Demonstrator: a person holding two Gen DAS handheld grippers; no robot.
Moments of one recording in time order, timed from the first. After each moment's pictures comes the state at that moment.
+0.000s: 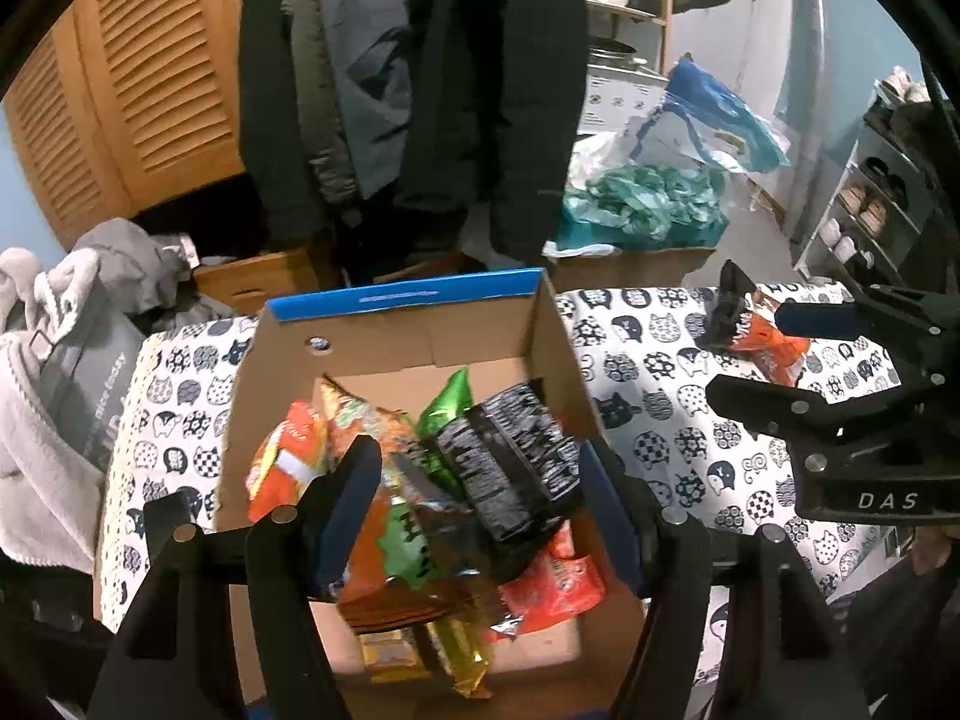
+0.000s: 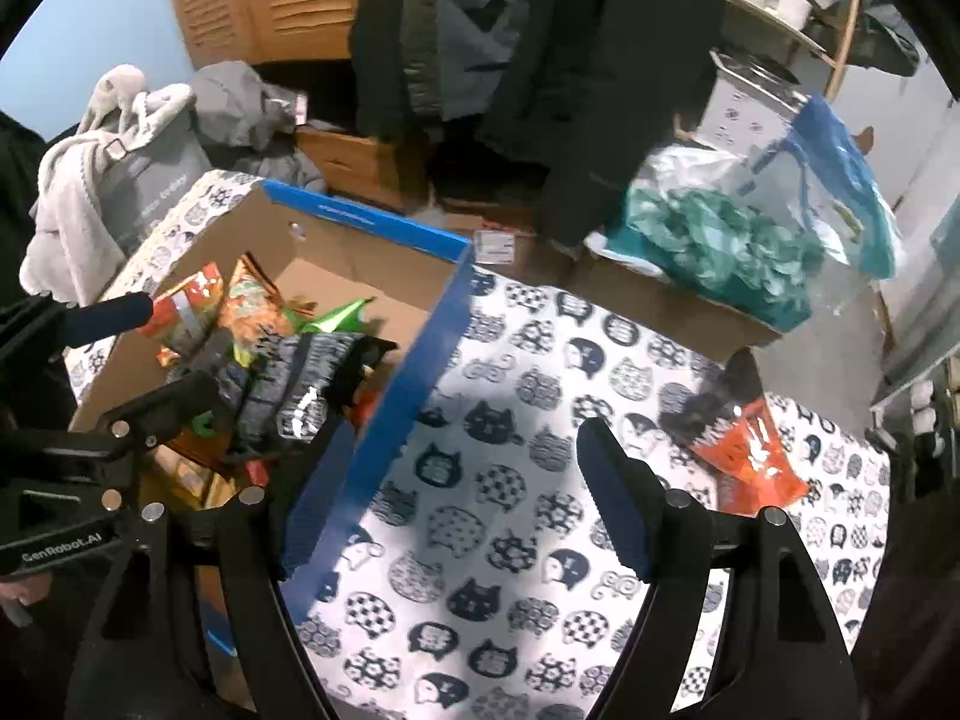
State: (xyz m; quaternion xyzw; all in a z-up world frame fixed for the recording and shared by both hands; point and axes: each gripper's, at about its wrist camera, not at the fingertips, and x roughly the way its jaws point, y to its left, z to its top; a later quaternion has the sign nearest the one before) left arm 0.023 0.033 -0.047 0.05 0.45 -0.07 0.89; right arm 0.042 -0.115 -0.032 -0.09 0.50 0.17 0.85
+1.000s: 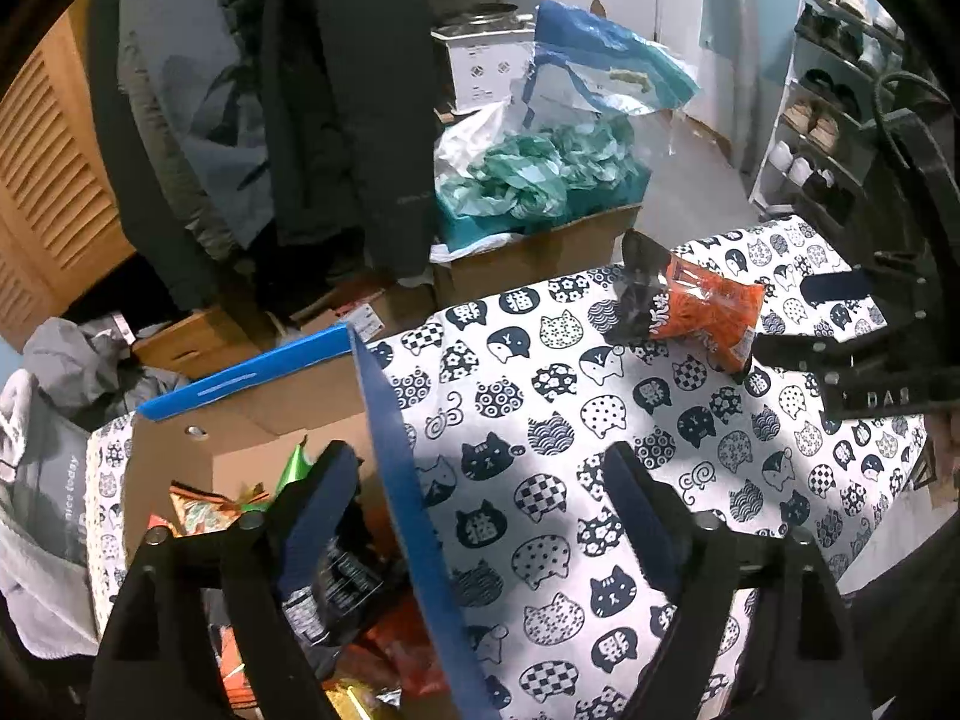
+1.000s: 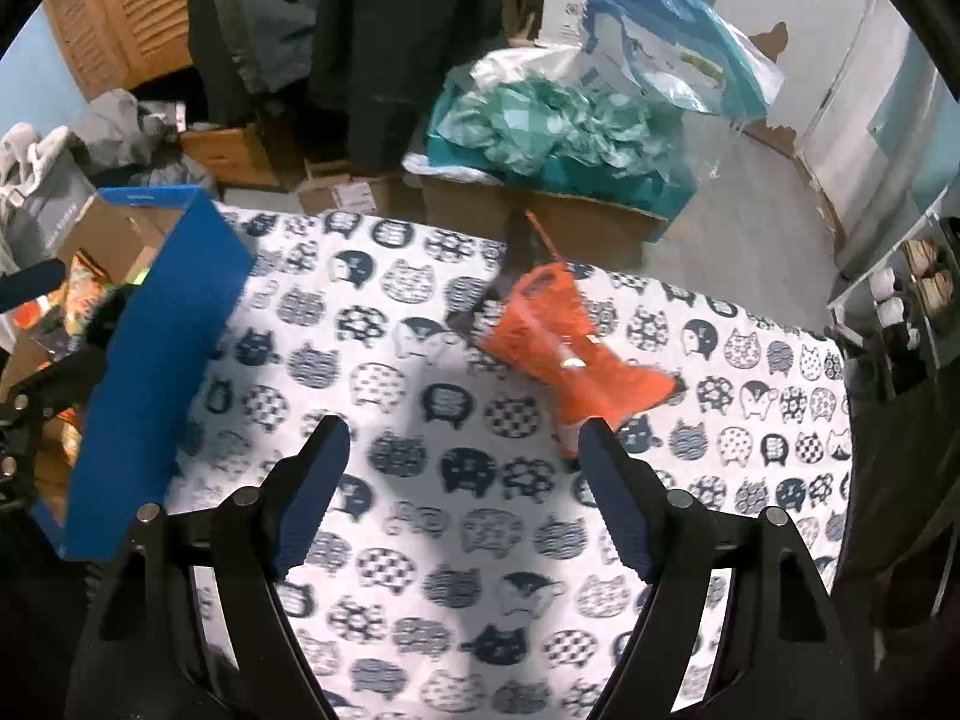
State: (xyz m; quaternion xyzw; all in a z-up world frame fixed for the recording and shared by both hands) left arm 0.057 -0.091 -0.061 0.13 0.47 -0.14 0.86; right arm 0.062 -0.286 -0.074 -0.05 0.55 0.08 0.83
